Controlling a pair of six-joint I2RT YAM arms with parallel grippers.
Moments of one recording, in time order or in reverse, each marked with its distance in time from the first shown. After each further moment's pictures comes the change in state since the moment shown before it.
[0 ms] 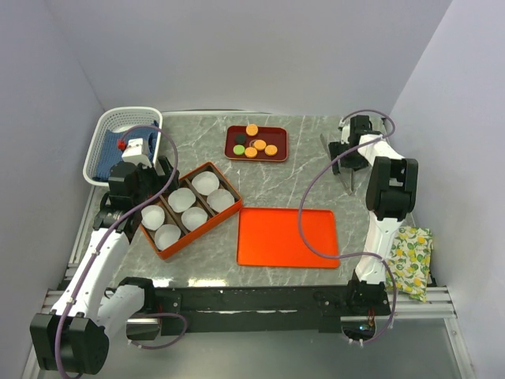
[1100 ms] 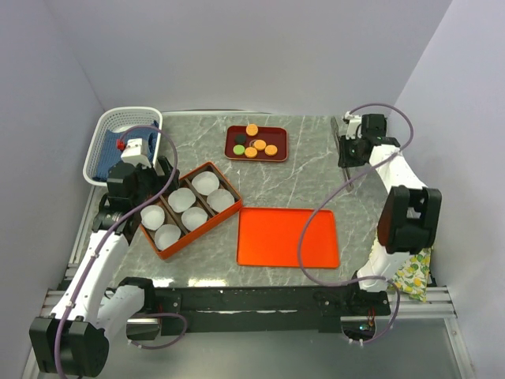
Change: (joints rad) left arm 0.000 -0.017 0.000 0.001 0.012 0.000; right arm 0.005 -0.398 -0.264 0.047 -0.166 0.006
